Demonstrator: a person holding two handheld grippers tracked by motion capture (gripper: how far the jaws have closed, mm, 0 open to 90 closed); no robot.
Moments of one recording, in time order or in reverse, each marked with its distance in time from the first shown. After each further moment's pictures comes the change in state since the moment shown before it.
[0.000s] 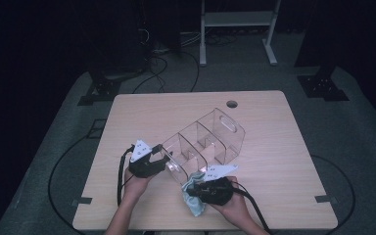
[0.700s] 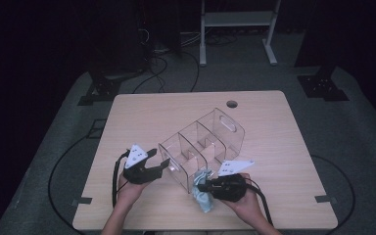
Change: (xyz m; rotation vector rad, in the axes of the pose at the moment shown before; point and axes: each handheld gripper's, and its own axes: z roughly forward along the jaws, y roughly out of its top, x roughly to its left) left arm -0.009 -0.002 -0.033 0.024 -0.004 0.023; right arm -0.014 0.002 -0.041 -0.061 -0.010 0.040
